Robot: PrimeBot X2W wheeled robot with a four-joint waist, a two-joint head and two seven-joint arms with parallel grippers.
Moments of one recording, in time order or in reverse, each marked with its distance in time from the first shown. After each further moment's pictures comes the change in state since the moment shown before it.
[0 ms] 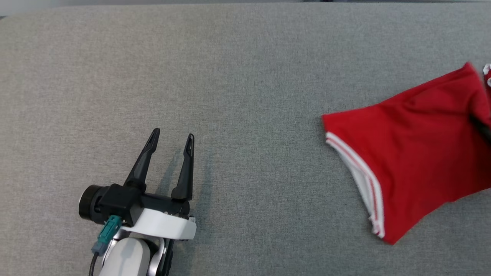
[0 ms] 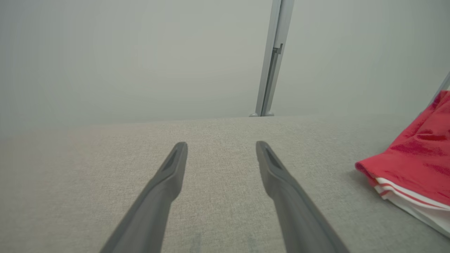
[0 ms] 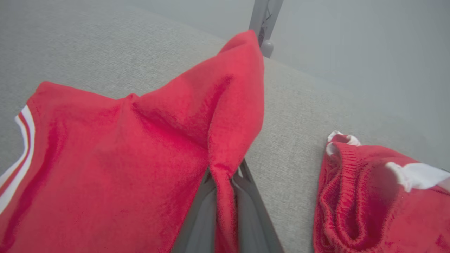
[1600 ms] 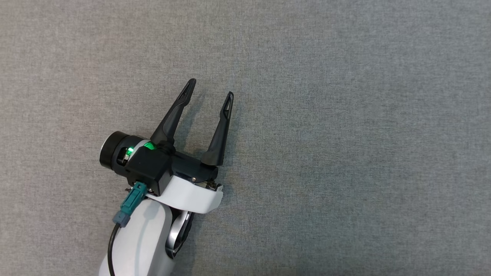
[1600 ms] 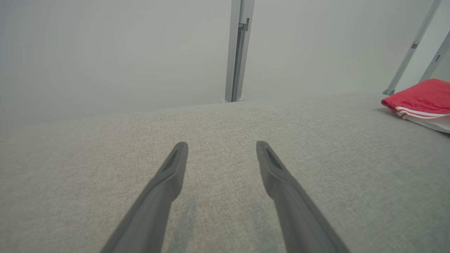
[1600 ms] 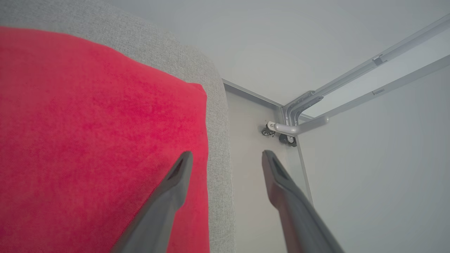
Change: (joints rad) left arm -0.212 0.000 -0.130 -0.021 0.018 -0.018 -0.002; right arm 0.171 -0.221 -0.705 0.179 -0.175 0.000 0.072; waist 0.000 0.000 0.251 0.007
